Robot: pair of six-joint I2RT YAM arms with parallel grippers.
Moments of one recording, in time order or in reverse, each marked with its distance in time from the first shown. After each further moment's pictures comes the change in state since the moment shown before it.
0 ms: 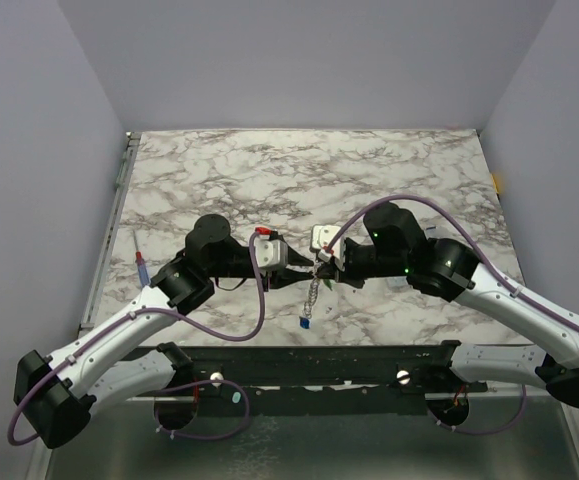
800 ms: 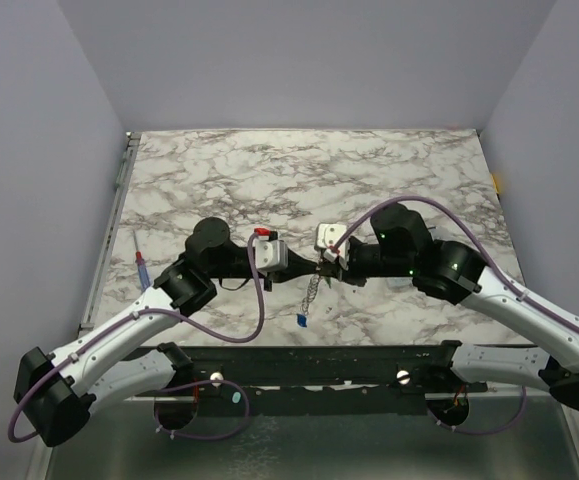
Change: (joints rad) left arm -0.019 0.018 -0.019 0.085 -0.008 -0.034; right arm -0.001 -0.021 -0.006 0.016 0.017 0.004
